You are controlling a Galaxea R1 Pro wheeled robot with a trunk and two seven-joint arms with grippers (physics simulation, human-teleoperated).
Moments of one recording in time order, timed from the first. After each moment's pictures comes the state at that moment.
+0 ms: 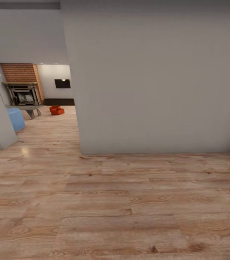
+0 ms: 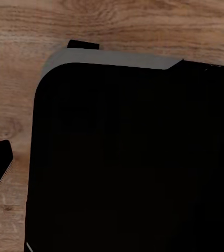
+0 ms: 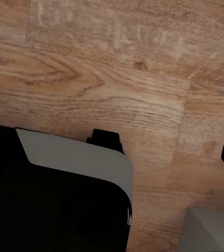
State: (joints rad) left arm 0.00 -0.03 0.01 -0.11 0.14 -0.05 -0.01; right arm -0.18 0.03 0.98 0.00 -0.75 -0.13 -0.11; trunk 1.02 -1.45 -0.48
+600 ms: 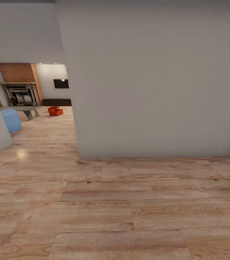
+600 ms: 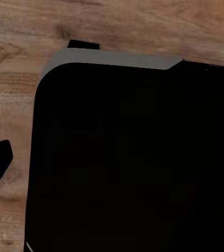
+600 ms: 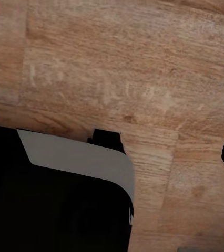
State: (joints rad) left arm 0.00 -0.03 0.01 -0.11 0.14 -0.05 -0.01; right arm -0.18 0.03 0.98 0.00 -0.76 -0.13 -0.11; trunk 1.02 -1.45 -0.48
